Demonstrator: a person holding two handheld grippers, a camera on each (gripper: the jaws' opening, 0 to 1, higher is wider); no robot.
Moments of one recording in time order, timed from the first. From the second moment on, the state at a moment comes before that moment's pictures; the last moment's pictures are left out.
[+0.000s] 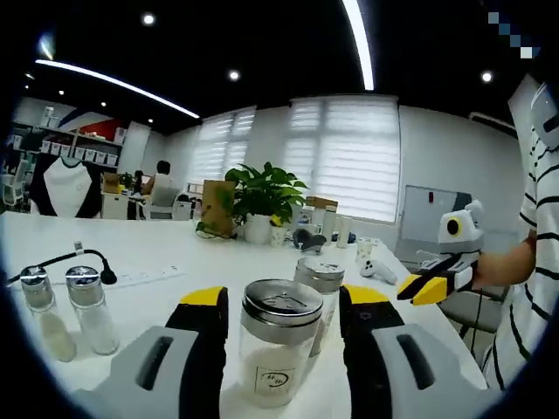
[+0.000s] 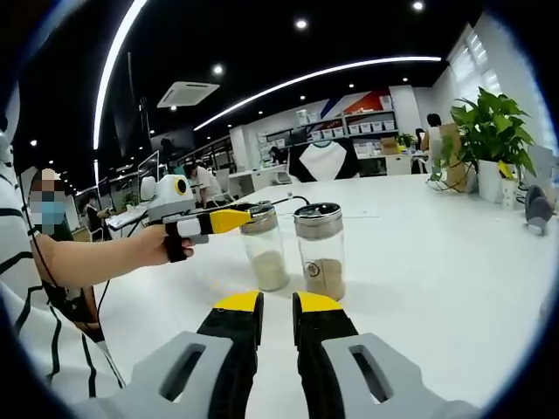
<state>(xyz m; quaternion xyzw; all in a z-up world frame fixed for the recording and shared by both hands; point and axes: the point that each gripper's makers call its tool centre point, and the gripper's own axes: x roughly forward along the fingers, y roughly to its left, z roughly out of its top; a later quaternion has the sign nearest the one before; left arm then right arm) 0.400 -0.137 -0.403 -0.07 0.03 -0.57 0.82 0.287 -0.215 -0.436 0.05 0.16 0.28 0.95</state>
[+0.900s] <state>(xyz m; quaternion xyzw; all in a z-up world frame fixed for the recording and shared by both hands) 0.403 -0.148 -0.424 -0.01 0.06 -0.58 0.82 0.288 -0.210 -0.435 0.04 0.16 0.29 0.94</state>
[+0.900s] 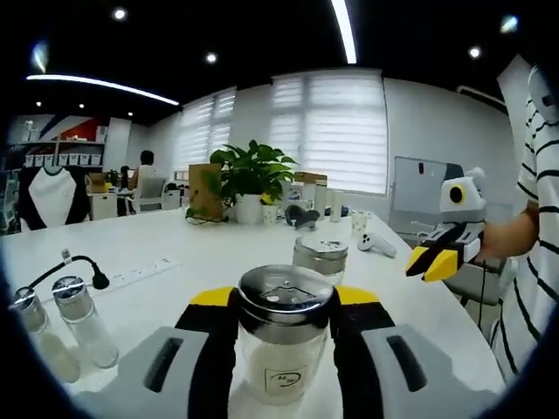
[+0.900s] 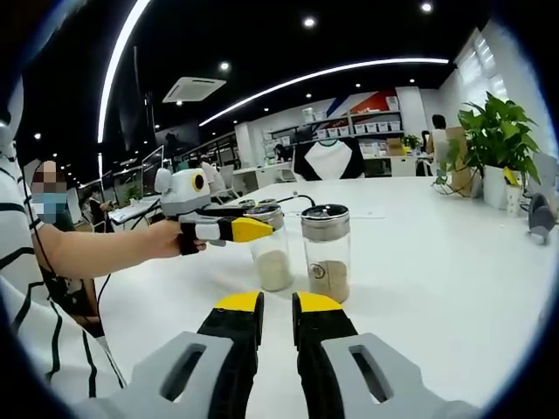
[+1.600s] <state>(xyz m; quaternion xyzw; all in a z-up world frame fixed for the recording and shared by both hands) 0.412 -0.145 -0.424 -0.03 0.05 -0.44 0.89 0.285 -0.214 -0.439 0.03 0.16 0.28 0.94</state>
